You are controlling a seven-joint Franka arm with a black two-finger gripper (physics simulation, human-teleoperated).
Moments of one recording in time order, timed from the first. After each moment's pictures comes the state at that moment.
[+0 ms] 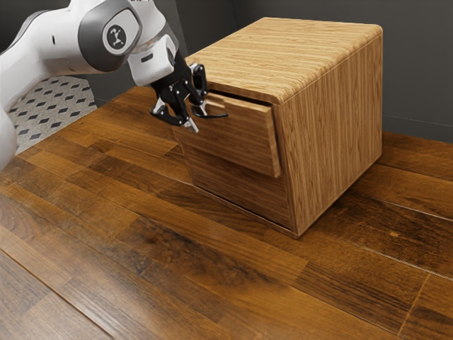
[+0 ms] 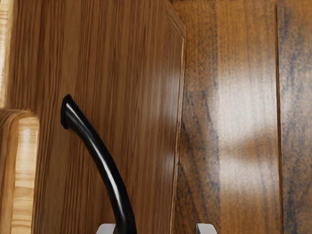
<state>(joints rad) 0.09 0.27 0.06 -1.16 -0.10 1.72 1.74</state>
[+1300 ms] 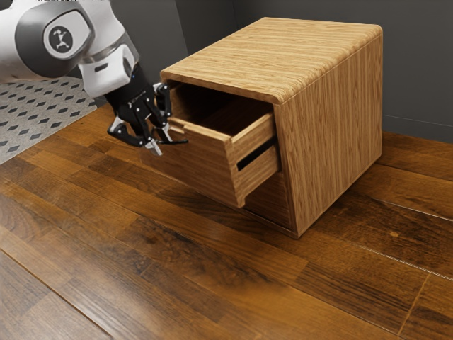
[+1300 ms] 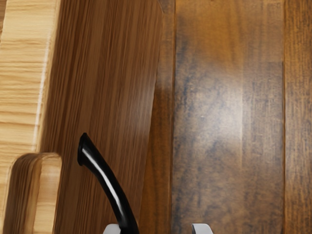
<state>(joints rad) 0.11 0.00 0.05 -1.45 -0.10 1.63 1.70</state>
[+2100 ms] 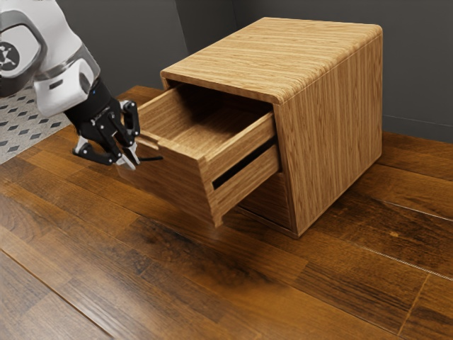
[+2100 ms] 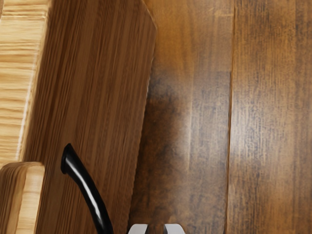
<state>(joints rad) 0.14 -0.22 0.06 -1.69 -0.12 1.65 1.70</state>
